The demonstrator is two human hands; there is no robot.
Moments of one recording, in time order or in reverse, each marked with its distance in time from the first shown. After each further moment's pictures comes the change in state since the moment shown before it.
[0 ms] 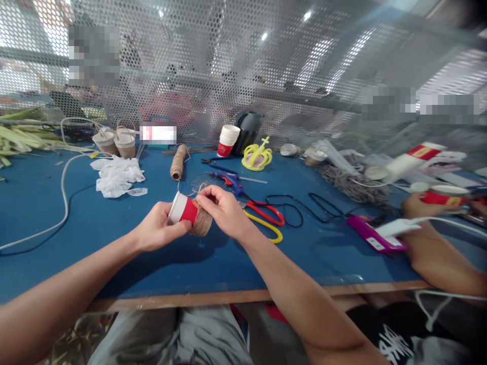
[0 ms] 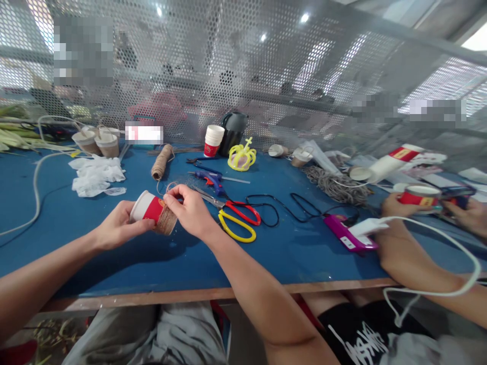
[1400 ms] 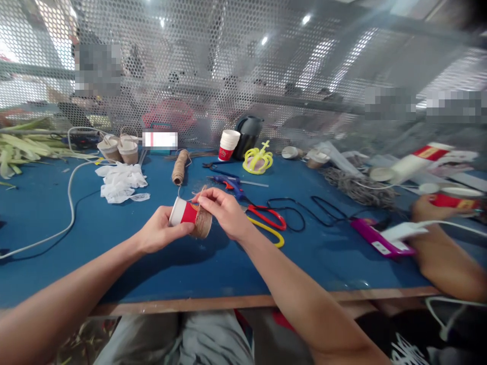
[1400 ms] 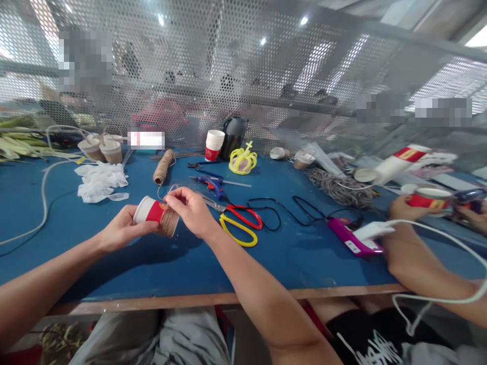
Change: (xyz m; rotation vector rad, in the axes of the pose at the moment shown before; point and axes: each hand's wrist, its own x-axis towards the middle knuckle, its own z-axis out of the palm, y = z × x) left_hand 0.003 0.000 -0.001 -0.094 0.012 -0.021; right_hand 0.005 0.008 0.000 0.357 -0.028 0.035
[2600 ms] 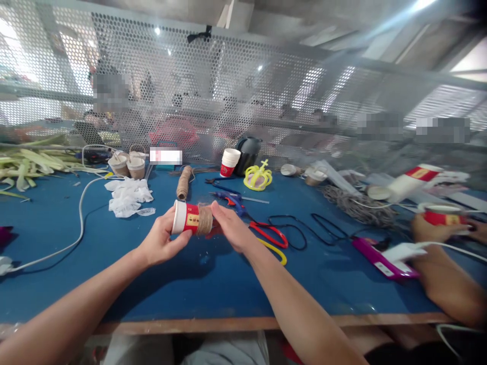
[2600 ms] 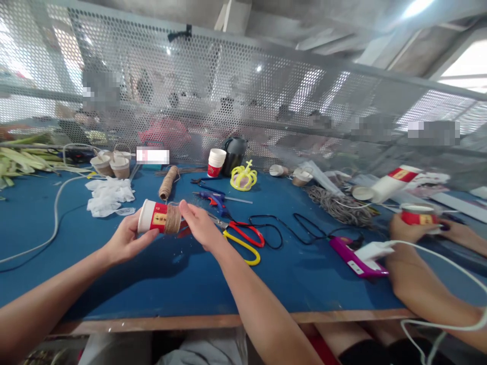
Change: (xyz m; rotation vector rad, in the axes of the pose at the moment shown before) left_hand 0.004 -0.003 -0.013 0.432 0.140 0.523; right_hand 0.007 -0.001 -0.007 0.030 -0.070 0.196
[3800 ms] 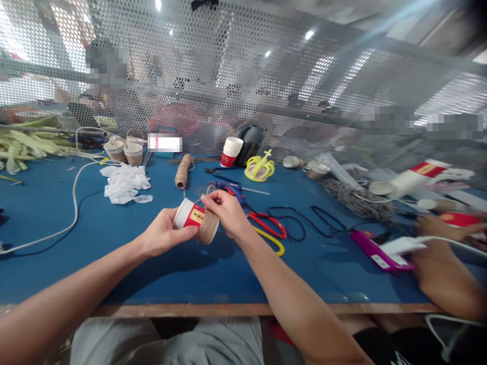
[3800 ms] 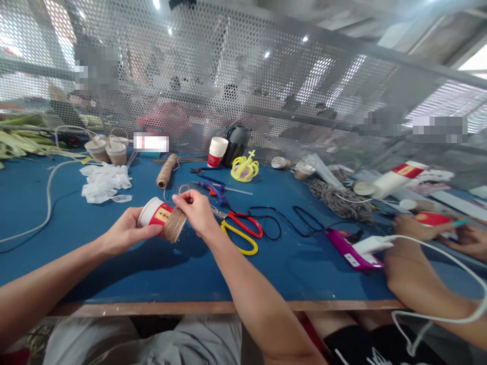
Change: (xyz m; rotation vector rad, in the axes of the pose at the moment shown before) left_hand -0.002 0.010 0.013 -0.544 -0.086 -0.547; right_hand 0.009 0.007 0.004 -0.140 0.274 -0.074
